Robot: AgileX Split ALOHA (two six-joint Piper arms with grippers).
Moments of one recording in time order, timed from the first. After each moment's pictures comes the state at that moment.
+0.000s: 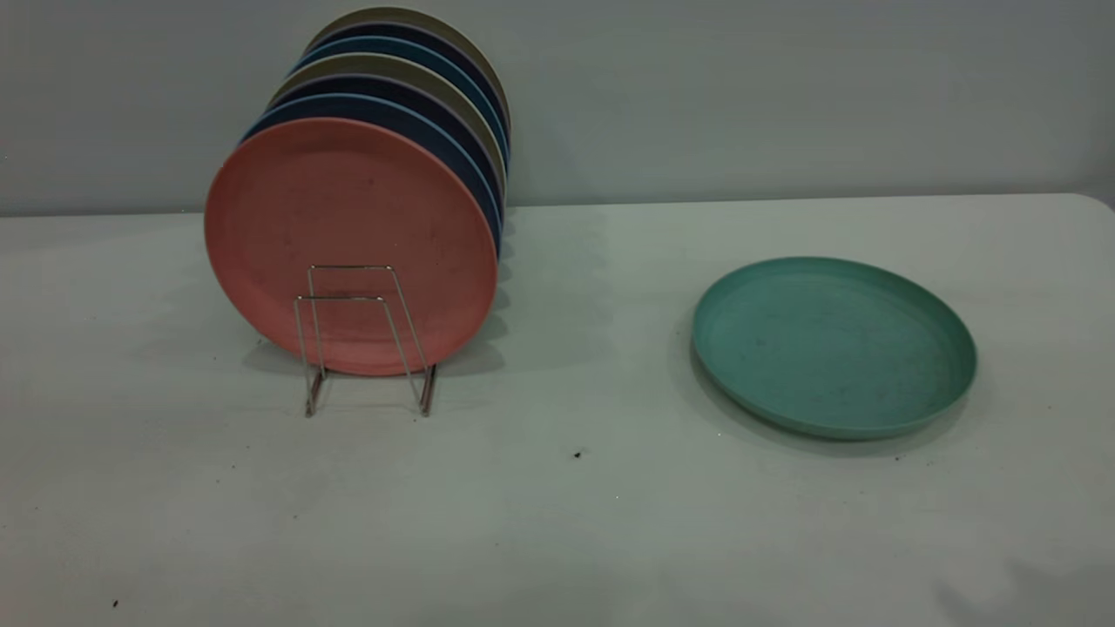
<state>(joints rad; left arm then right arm) -0.05 0.73 -0.51 -0.45 0.50 0.33 0.00 1.07 -0.57 0.93 0.51 -0.85</state>
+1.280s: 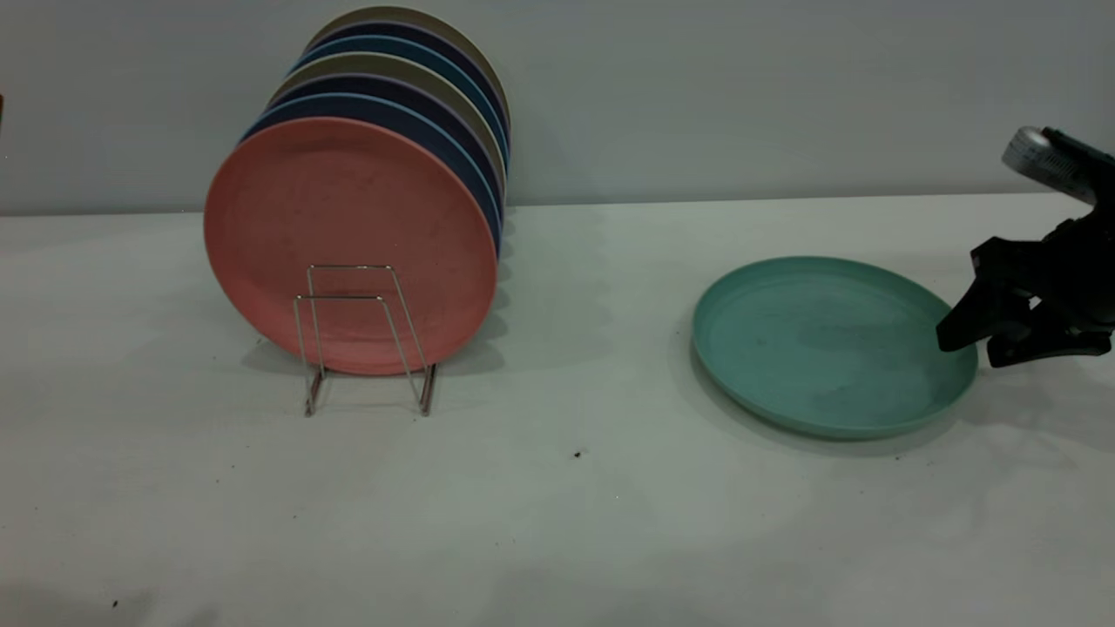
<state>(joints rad) -0.05 0.94 -0.58 -0.66 0.48 0.48 -0.18 2.30 -1.25 1.19 0.50 -1.19</state>
